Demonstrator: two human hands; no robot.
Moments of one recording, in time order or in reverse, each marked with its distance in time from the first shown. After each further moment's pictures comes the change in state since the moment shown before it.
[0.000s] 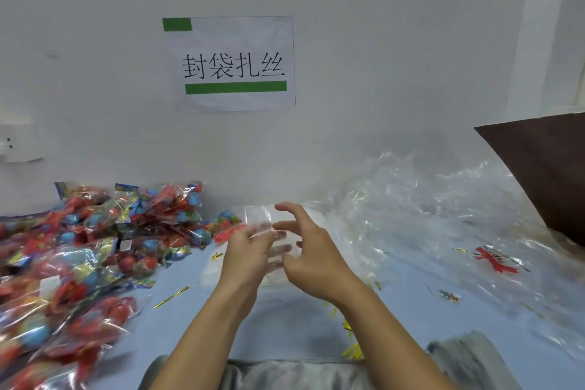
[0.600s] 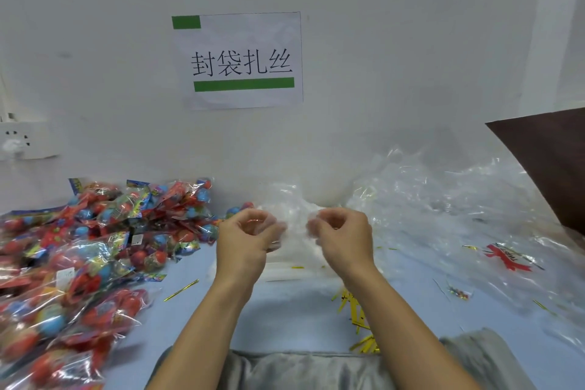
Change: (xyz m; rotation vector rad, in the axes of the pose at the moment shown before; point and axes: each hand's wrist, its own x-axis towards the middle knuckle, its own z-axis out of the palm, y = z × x) left_hand 0.002 0.004 -0.012 0.065 0.114 0.235; right_hand 0.009 0.006 -0.008 0.190 0.525 0.220
